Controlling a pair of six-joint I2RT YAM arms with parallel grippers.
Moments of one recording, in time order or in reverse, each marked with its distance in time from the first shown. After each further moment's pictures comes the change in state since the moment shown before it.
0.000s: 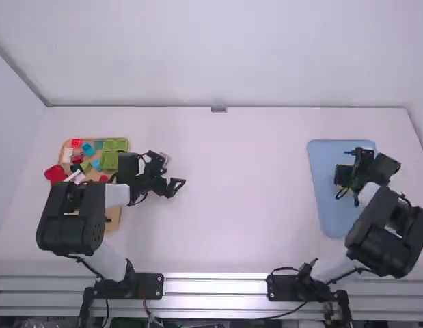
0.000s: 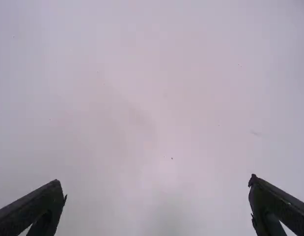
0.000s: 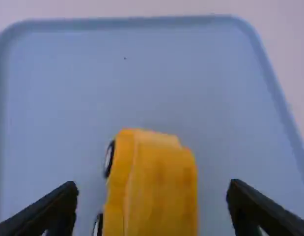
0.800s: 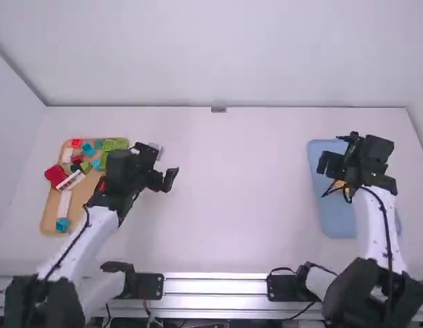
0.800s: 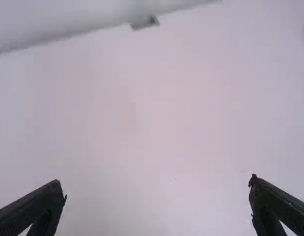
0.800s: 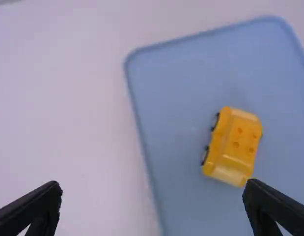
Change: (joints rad) left arm -0.126 -0.647 -0.002 -0.359 -0.357 -0.137; right arm 0.236 -0.464 0.132 -0.639 0.025 0.352
